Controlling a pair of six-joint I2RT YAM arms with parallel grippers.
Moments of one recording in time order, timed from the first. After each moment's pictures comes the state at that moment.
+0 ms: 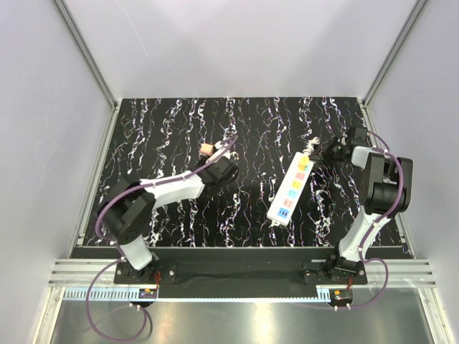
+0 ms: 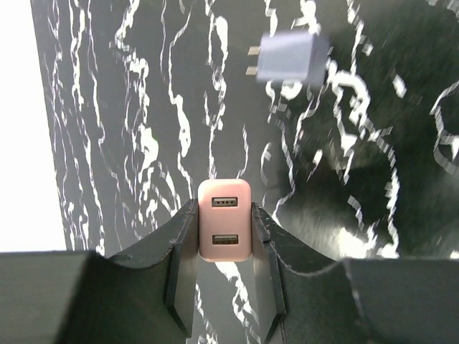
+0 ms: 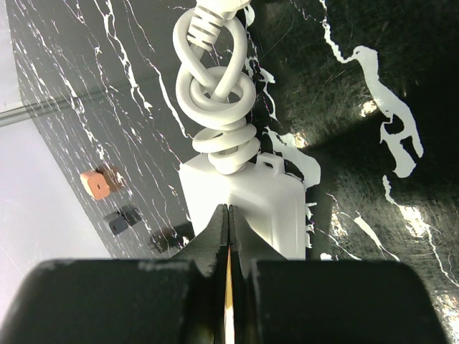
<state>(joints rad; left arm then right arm) -0.79 1.69 1.00 -0.41 -0.84 -0.17 -0.21 1.91 1.11 -0.14 -0.55 0.69</state>
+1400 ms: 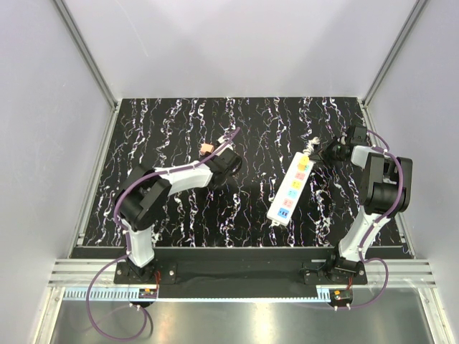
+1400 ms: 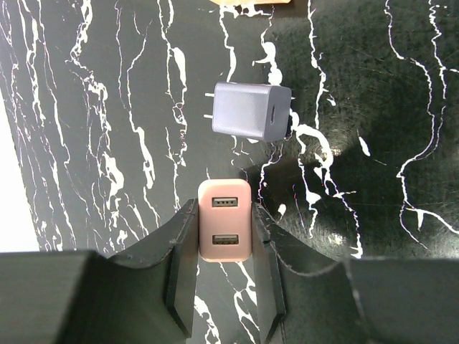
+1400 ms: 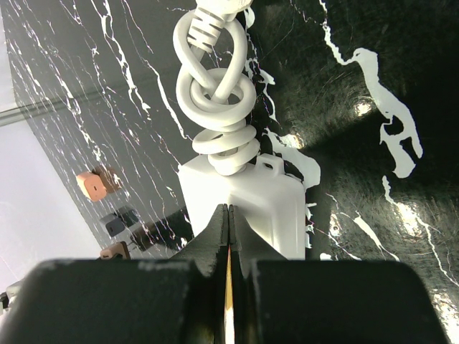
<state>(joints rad) -0.73 1.87 1.17 -0.44 -0.76 -0.18 -0.20 1.91 1.12 -0.16 -0.54 0.68</state>
